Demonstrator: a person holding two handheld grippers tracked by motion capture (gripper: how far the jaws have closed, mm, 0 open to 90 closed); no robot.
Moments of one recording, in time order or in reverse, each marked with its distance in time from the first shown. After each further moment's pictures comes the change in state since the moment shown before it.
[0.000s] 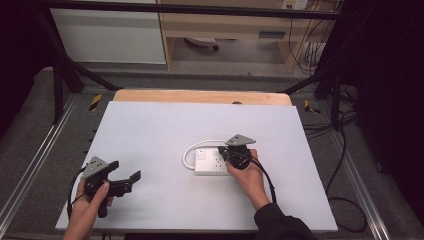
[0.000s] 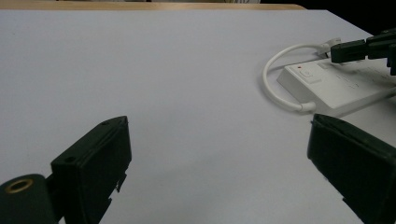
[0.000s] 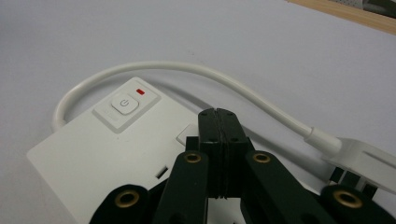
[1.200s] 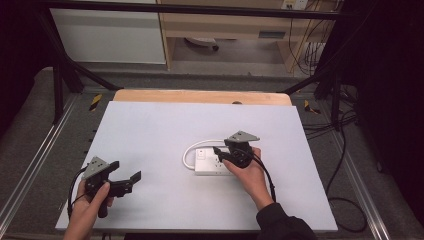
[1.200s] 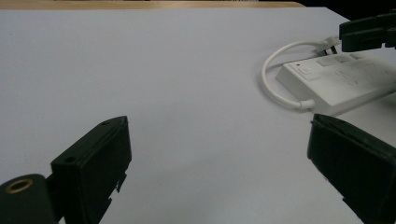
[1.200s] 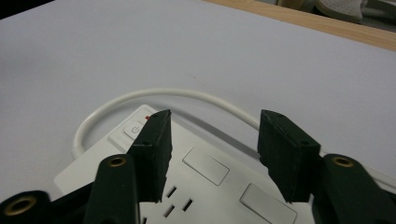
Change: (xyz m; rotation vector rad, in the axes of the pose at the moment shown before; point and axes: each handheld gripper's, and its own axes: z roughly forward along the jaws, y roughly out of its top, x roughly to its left) left arm 0.000 0.000 0.000 0.005 -0.001 0.011; right arm -0.001 0.013 -0.011 -0.045 0.011 0.060
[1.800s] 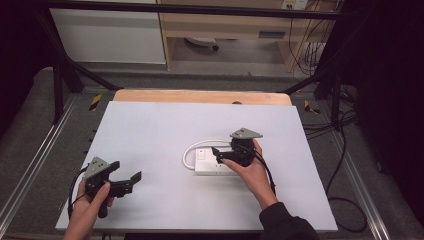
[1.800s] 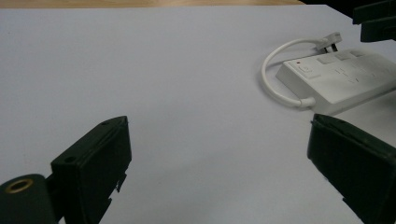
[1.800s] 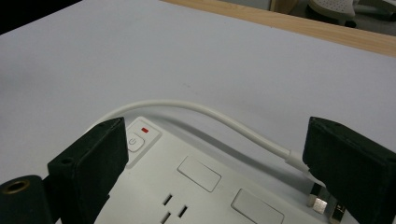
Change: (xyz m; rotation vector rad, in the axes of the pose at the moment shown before) left arm -0.001 0.000 0.001 0.007 -0.002 0.004; right arm -0.004 0.009 -0.006 -0.007 -0.016 0.031
